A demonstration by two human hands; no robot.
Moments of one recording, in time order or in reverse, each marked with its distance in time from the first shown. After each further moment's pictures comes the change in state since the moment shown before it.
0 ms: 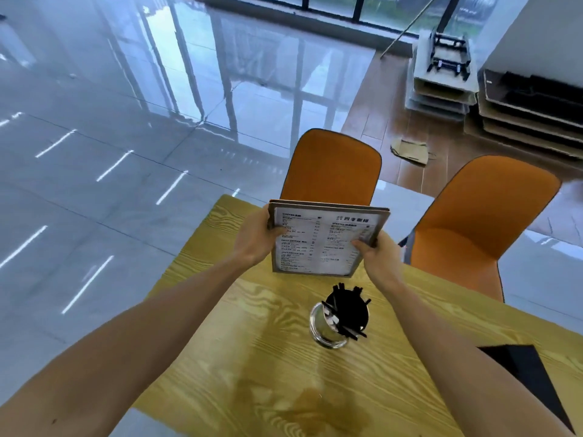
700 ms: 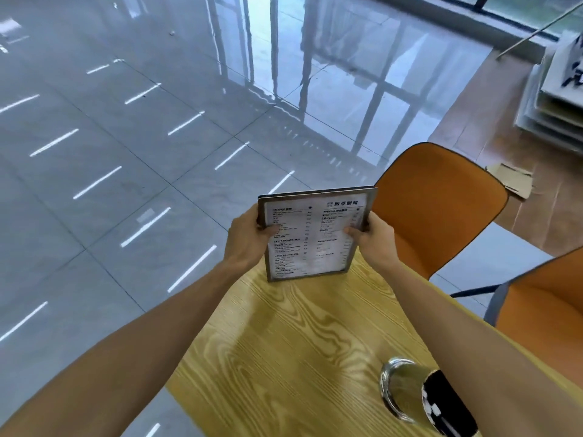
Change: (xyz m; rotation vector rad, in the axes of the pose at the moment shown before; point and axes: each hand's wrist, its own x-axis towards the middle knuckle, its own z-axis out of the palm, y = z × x) left_hand 0.013 -0.150 -0.137 -0.079 0.344 -0.298; right_hand 0.091 -0.091 0.226 -0.079 -0.384 -0.158
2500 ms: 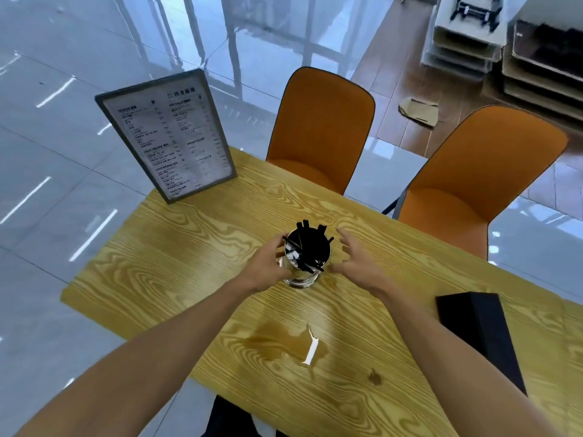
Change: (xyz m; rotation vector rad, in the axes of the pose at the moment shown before) left_hand -0.267 0.042 0.227 -0.125 -0.704 -0.067; right_hand -0.284 0.183 -0.179 0.098 -0.276 0.303
